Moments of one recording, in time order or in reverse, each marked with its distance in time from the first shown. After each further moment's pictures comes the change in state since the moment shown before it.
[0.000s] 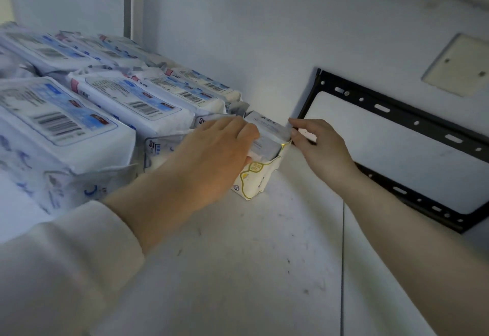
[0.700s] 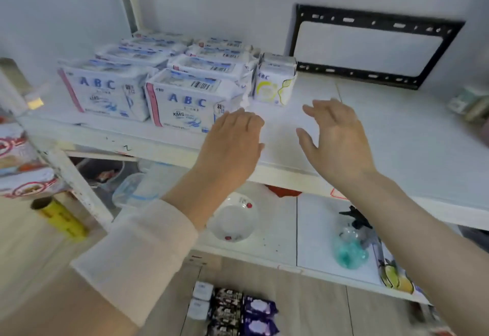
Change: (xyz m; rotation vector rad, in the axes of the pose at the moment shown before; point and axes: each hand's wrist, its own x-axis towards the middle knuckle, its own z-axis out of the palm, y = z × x) left_hand -0.187 -0.017 -0.133 -0.039 -0.226 0.120; right_hand -0.245 -0.200 0.032 -0.485 0.274 0.084
